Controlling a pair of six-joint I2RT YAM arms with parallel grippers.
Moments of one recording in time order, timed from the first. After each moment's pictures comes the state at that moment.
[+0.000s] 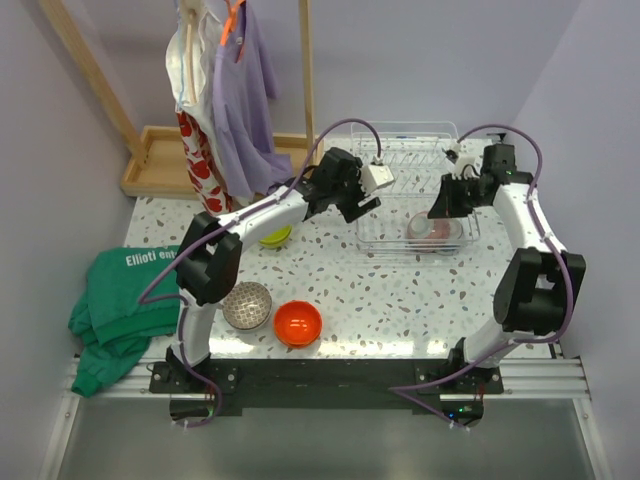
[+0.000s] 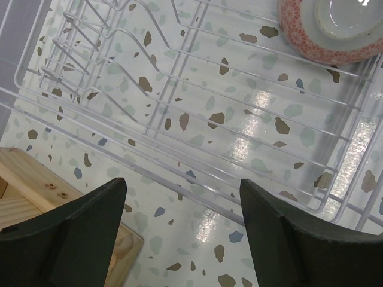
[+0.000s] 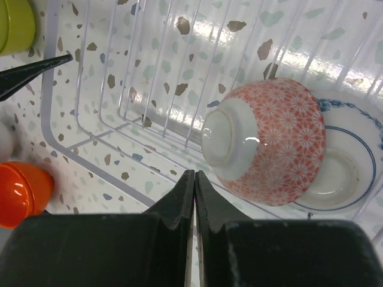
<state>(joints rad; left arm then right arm) -0.71 2.06 1.68 -0.25 0.16 0.47 -0.14 1.63 1.34 -0.79 -0.59 -0.17</state>
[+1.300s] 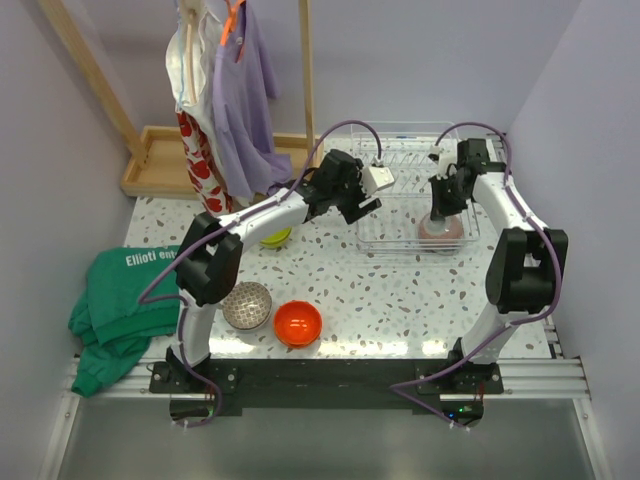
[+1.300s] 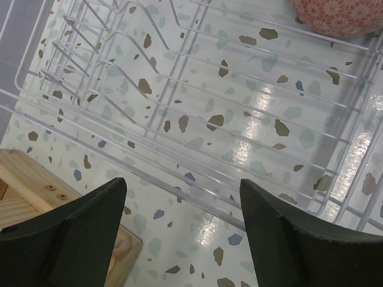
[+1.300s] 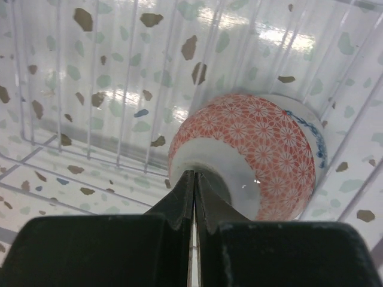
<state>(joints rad) -0.71 2.05 1.66 -0.22 0.15 0.47 -0.03 1.77 1.42 -0.78 -0.24 -0.18</state>
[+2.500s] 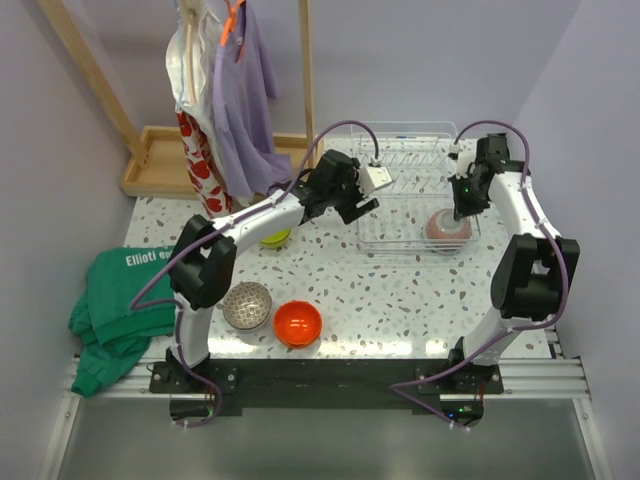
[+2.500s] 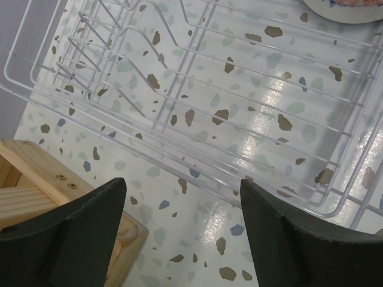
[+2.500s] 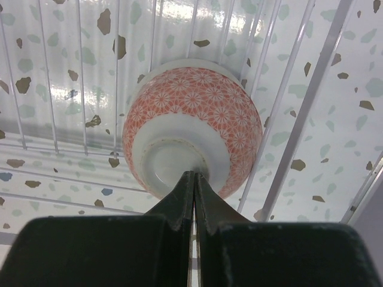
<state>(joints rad) -0.72 2.00 1.61 -0.21 0.13 0.47 -0.11 1.73 1.45 -0.86 -0.10 -0.25</state>
